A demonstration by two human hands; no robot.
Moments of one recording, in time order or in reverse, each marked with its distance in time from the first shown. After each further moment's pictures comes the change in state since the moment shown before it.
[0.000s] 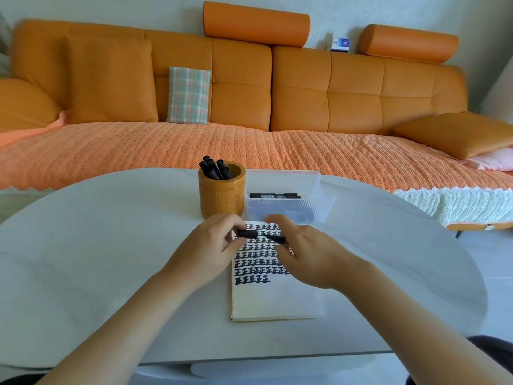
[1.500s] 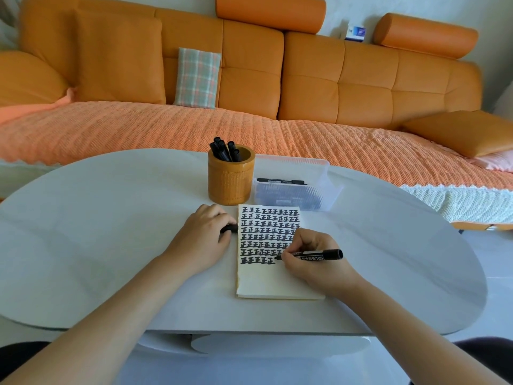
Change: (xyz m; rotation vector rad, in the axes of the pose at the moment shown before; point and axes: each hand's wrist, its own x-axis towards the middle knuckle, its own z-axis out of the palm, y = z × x) left_hand -0.019 -0.042 0.016 0.227 -0.089 -0.070; right_hand -0.029 0.010 0.048 0.817 0.189 0.235
